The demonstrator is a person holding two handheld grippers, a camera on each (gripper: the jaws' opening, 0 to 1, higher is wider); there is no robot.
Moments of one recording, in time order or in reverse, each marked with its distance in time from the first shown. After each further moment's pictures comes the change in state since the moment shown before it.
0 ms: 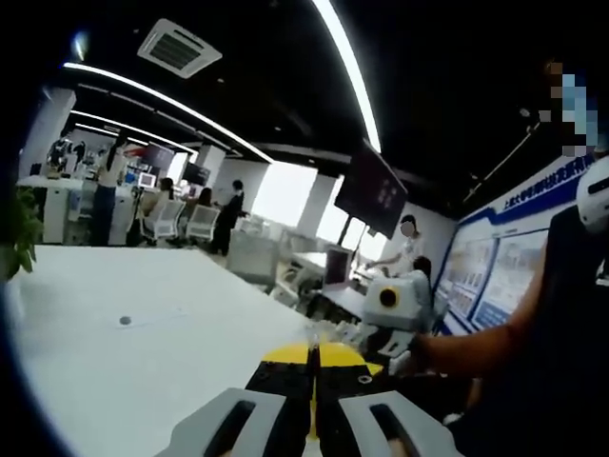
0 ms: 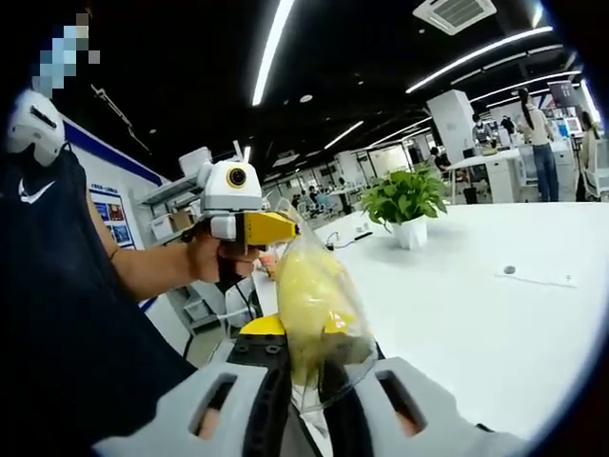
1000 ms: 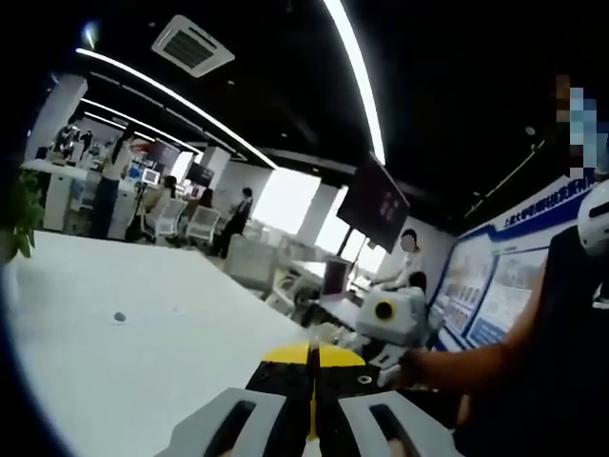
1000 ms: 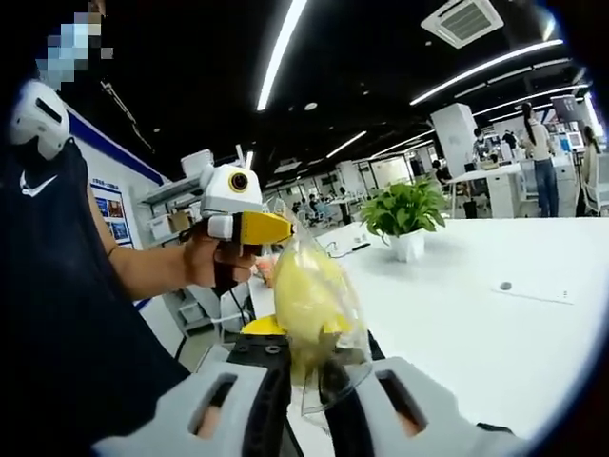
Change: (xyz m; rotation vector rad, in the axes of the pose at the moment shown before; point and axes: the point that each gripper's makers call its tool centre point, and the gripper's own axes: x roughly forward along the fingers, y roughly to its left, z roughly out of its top) left arm 0.003 0.000 0.013 -0.053 -0.050 -0.013; right arm 0.001 -0.005 0.010 -0.051 -0.050 0.010
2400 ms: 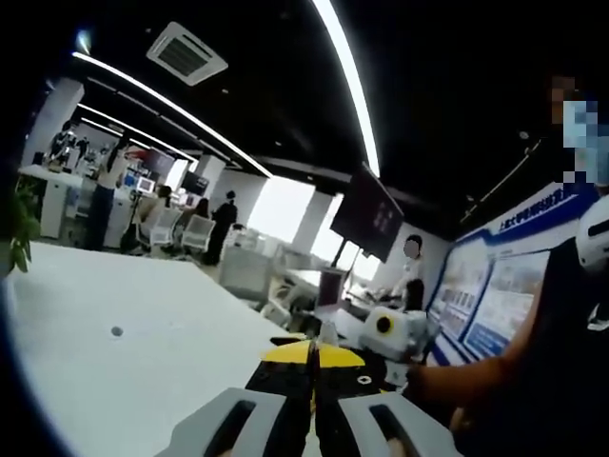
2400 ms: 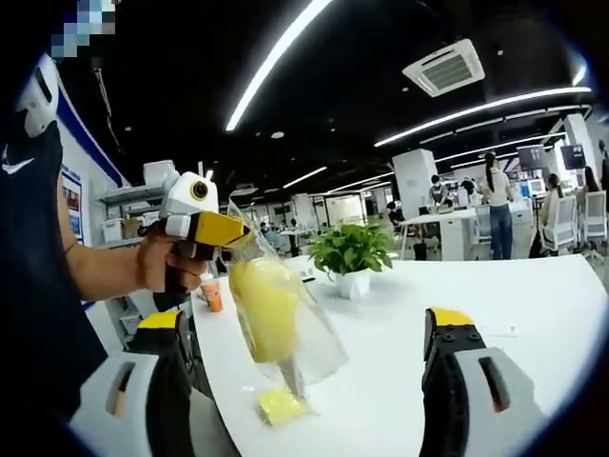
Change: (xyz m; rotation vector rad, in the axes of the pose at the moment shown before) left arm 0.002 -0.003 0.026 -0.002 -0.025 -0.009; right arm -0.025 -0.036 0.030 -0.140 -0.128 -0.292
